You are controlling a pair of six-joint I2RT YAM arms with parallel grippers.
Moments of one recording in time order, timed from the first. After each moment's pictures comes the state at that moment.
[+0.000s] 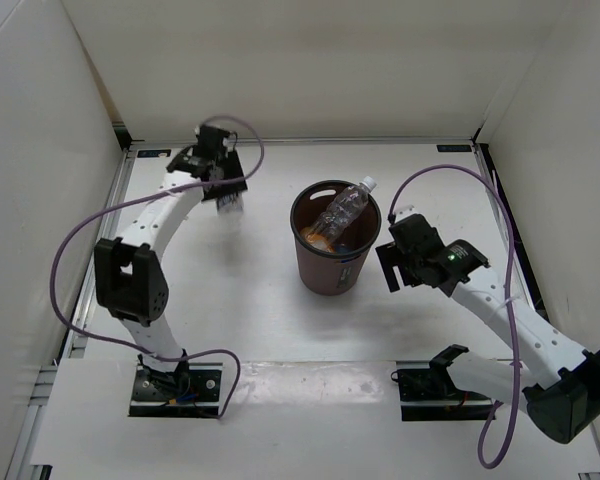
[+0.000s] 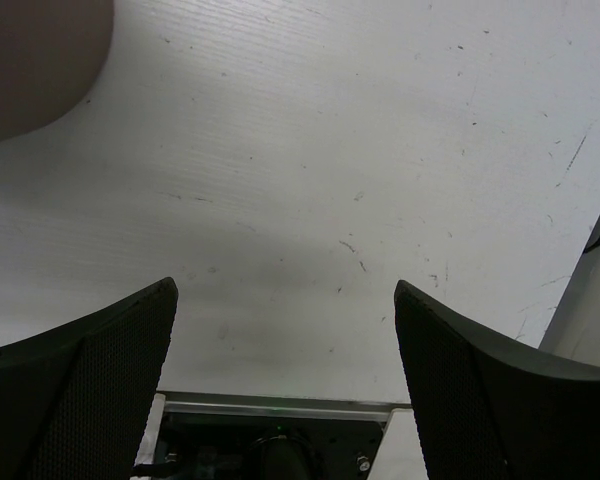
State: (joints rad) left arm -0.28 1.78 1.50 -0.72 -0.18 -0.46; right arm 0.61 1.04 0.95 -0.97 0.36 0.14
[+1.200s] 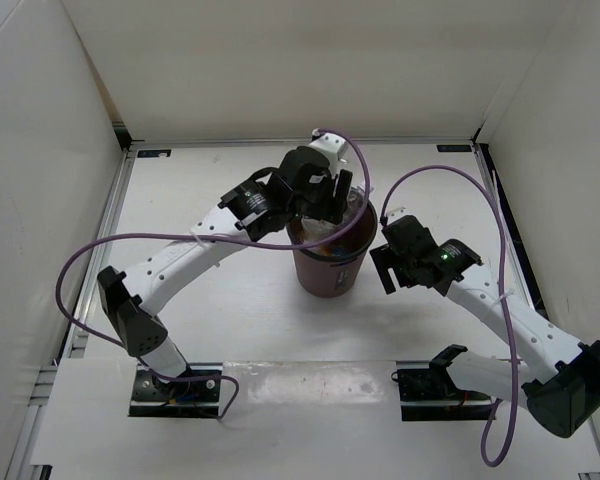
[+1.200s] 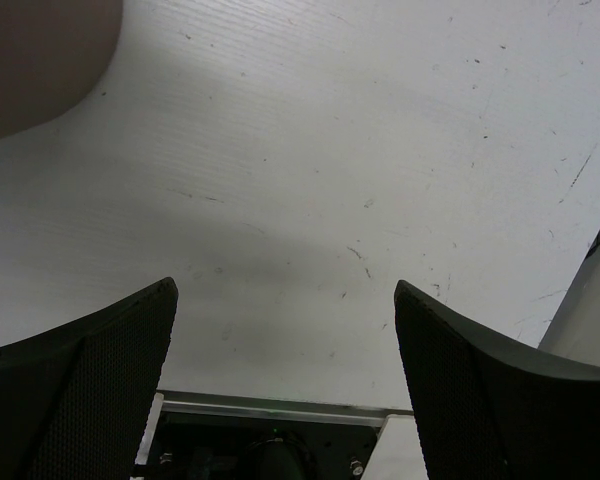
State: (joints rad) left arm -0.91 1.64 1.77 -0.68 -0.24 -0.29; right arm 0.66 1.07 0.95 -0.96 0.36 0.13
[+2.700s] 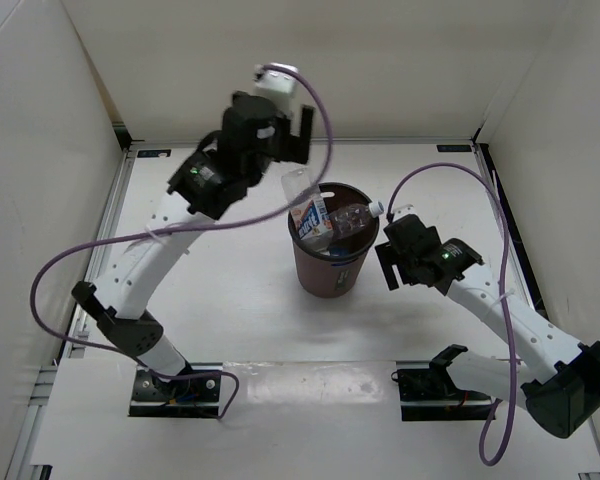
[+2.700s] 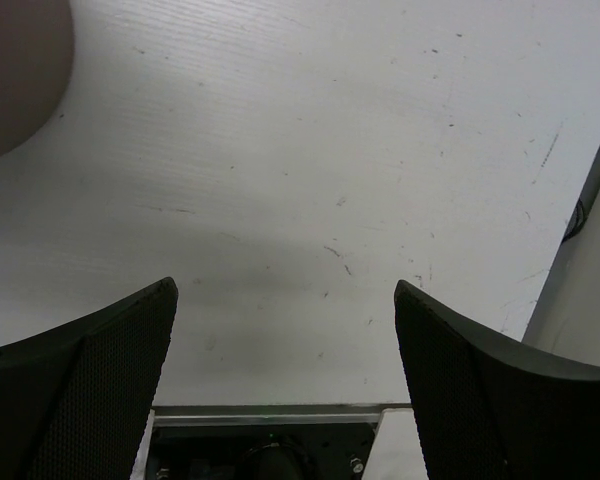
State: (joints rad) left arm -0.82 1.62 2.03 -0.67 -0.45 -0.06; right arm 0.64 1.07 0.95 -0.96 0.41 0.15
